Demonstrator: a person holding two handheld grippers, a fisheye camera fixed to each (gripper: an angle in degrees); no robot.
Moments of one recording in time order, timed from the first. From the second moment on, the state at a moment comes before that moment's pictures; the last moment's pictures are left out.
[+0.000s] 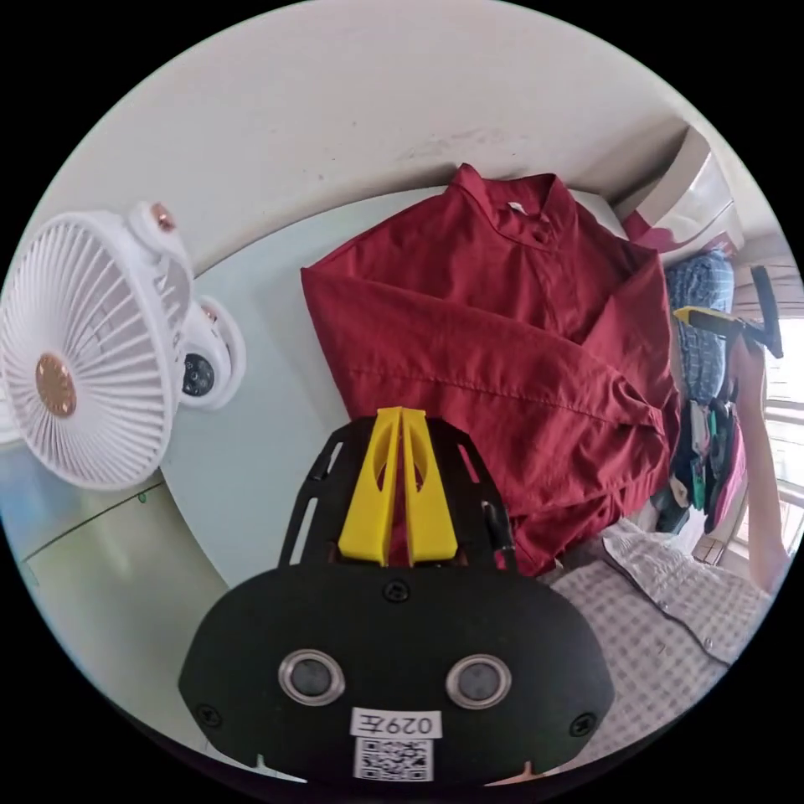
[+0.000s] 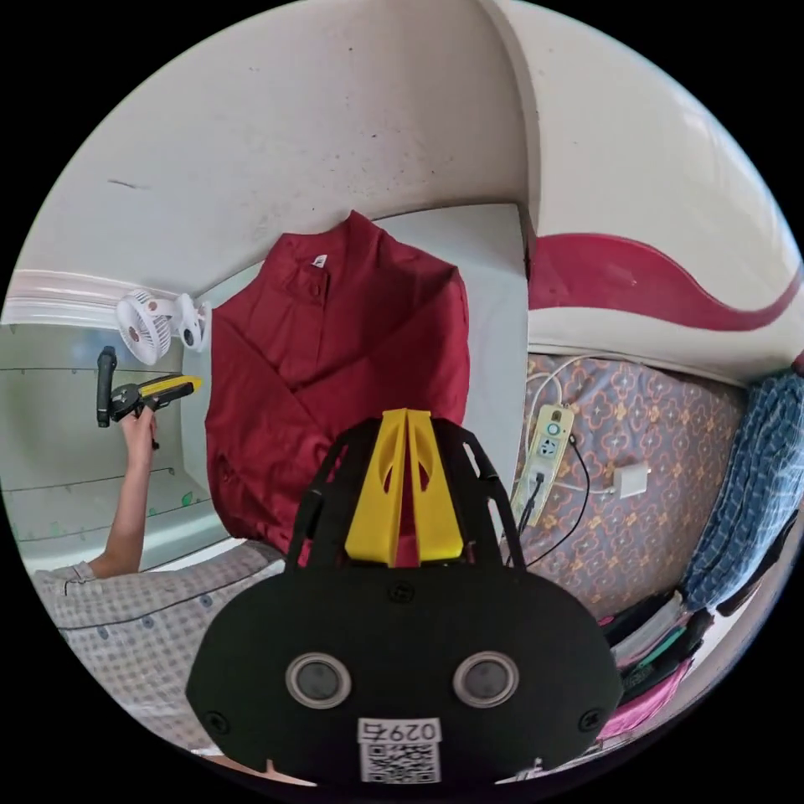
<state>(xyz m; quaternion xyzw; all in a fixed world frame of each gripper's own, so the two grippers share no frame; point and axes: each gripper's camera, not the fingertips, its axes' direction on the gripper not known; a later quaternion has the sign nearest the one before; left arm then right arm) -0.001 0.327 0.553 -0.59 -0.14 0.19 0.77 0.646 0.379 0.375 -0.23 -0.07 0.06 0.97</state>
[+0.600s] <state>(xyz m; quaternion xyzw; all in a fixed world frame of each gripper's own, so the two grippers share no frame) -0.014 0.326 0.591 -0.57 -0.24 0.23 0.75 0.643 0.313 0.434 -0.30 0.04 0.00 0.95</state>
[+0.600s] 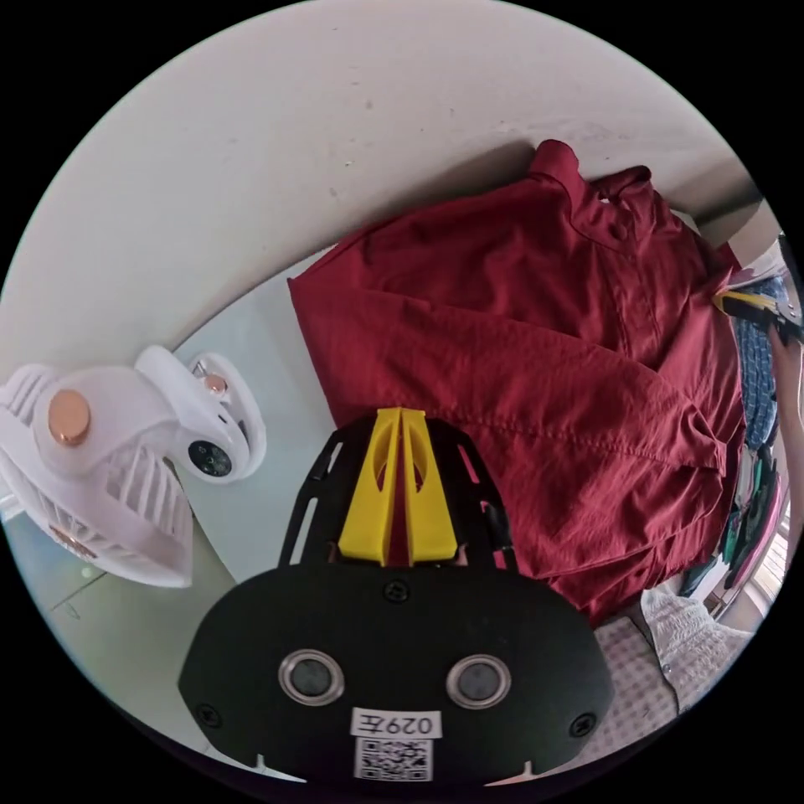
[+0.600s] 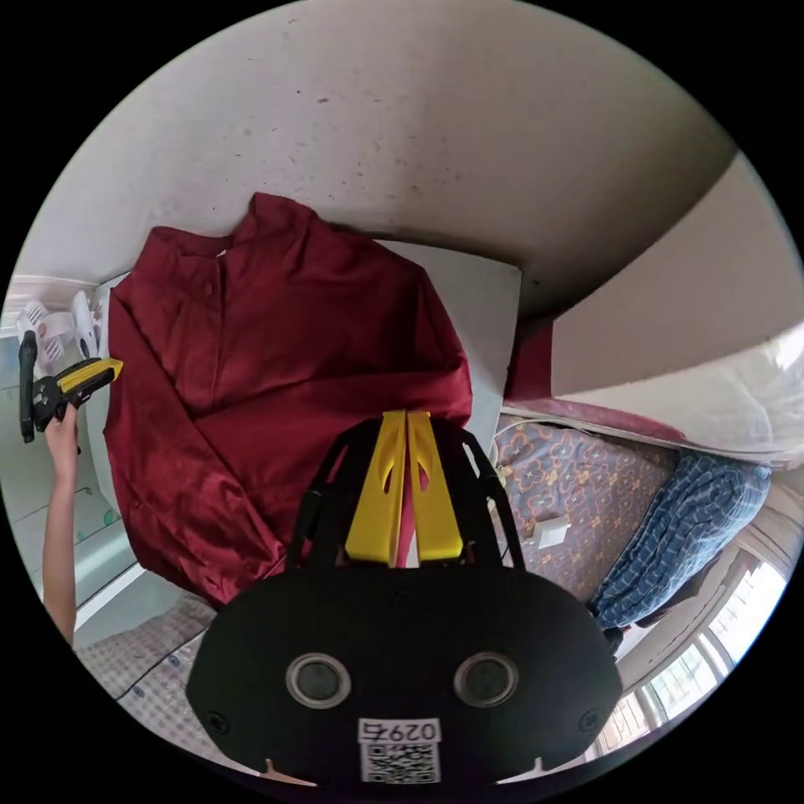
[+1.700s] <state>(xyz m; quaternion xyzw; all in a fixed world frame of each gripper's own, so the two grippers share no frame) -0.215 0.353 0.251 -0.61 -0.04 0.04 0.79 0.705 0.686 0.196 -0.20 -0.08 0.22 0.95</state>
